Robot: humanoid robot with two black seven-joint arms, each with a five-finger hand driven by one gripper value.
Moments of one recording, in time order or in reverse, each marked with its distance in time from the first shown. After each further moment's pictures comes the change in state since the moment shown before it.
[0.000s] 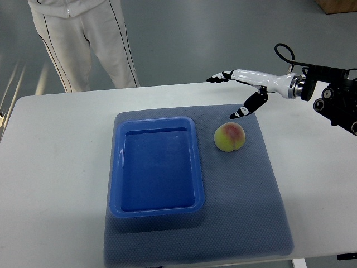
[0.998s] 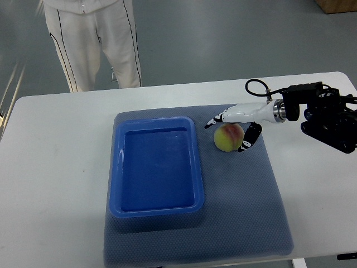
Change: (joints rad) left arm 0.000 0.000 0.002 -0.001 0.000 0.000 -0.001; right arm 0.025 0.062 -0.232 -0.005 -0.194 -0.050 -0.021
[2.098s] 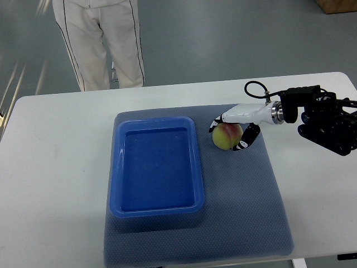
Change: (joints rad) left arm 0.000 0.000 0.000 0.002 0.000 0.000 0.000; right arm -0.005 0.018 0.003 -0.023 0.001 -0.021 -0.041
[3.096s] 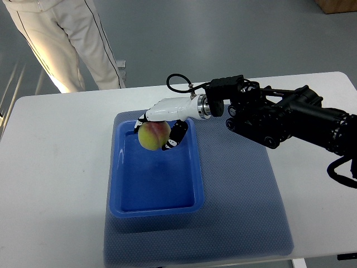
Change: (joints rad) left arm 0.000 0.000 -0.001 0.003 0.000 0.000 0.000; right arm 0.138 0.369 0.013 -0.094 0.017 0.004 -0.002
